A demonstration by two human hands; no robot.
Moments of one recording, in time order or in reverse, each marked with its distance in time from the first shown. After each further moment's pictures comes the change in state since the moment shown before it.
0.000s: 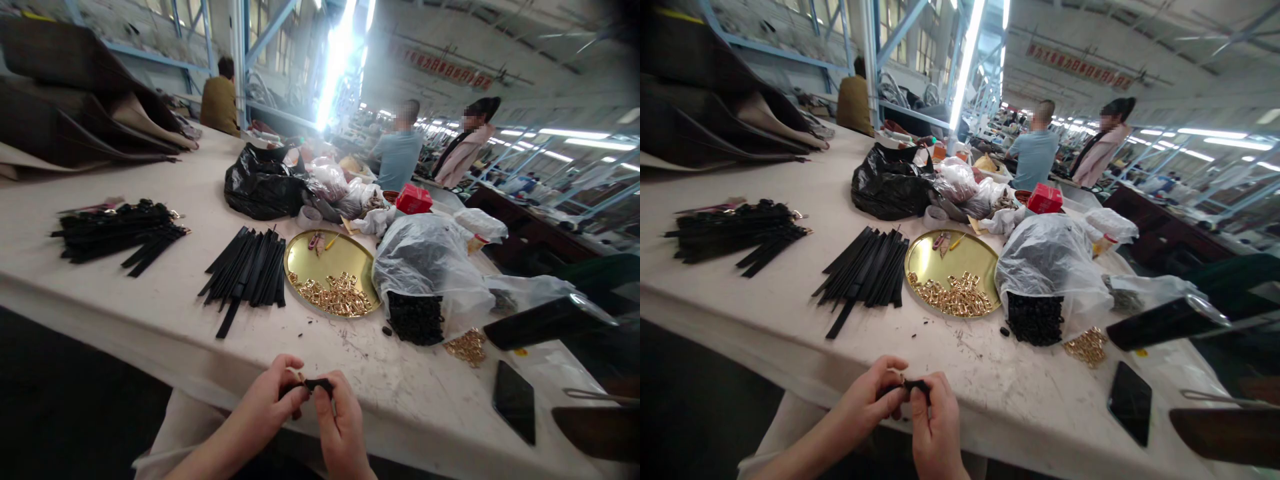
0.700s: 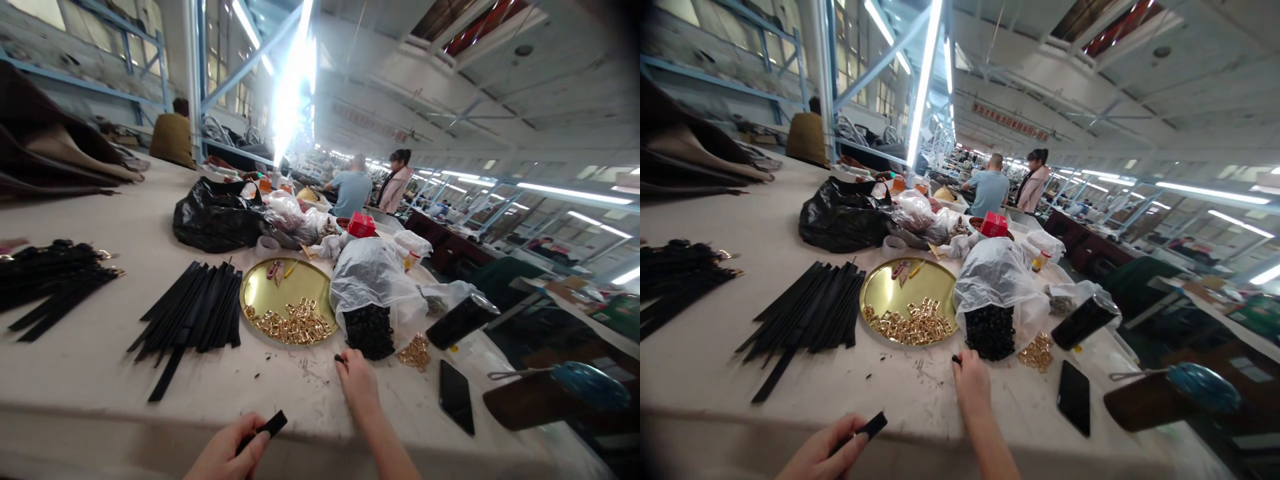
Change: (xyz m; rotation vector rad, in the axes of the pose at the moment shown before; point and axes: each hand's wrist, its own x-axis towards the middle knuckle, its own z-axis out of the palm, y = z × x) left_hand 0.017 -0.006 0.006 0.237 -0.076 -0.058; right_hand 0.076 0.101 -0.113 -0.616 0.273 0.162
